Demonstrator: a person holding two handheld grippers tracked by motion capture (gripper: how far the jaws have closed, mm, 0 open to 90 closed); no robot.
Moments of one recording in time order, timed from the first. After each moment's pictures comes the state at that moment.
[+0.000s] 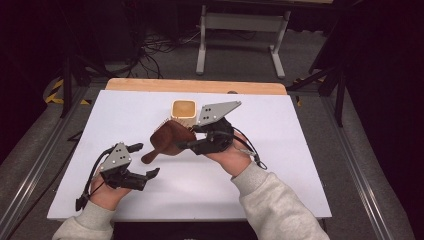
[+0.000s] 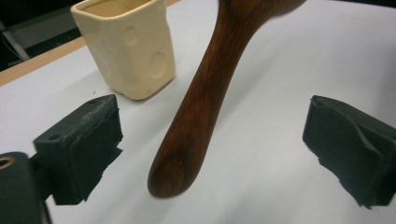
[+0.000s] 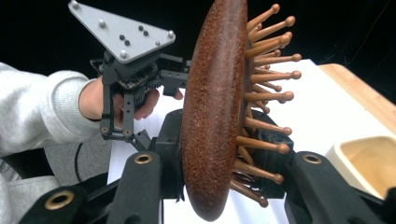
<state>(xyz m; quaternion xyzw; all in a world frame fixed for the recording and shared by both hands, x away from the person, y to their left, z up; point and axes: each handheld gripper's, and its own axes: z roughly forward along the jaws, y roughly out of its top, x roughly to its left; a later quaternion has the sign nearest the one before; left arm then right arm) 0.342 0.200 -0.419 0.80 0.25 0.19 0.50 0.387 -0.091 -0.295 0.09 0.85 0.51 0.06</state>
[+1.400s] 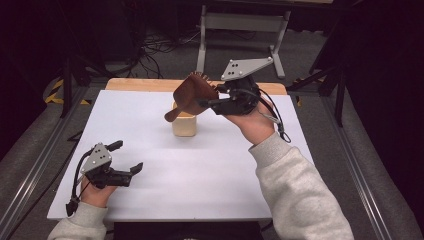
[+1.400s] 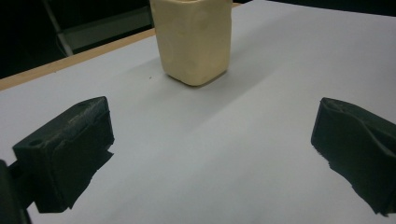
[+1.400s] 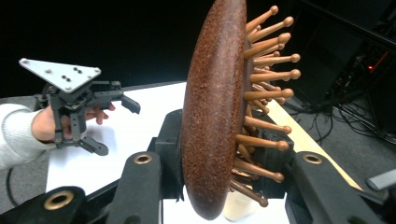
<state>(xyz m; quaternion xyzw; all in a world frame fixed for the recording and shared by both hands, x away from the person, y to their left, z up) 0.348 0.242 -0.443 0.76 0.30 0.24 0.52 0.417 -0.130 -0.215 0.14 0.84 0.49 0.16</state>
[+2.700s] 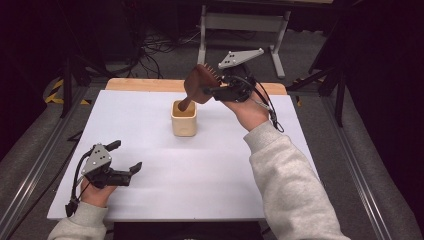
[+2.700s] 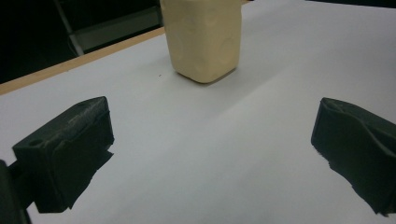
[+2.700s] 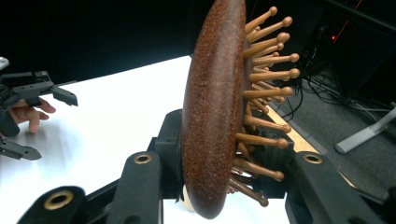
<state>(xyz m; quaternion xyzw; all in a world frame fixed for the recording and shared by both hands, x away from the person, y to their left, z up) 0.347 0.243 -0.445 0.76 0.31 0.25 0.51 0.469 -0.131 -0.233 0.21 0.84 0.46 0.19</state>
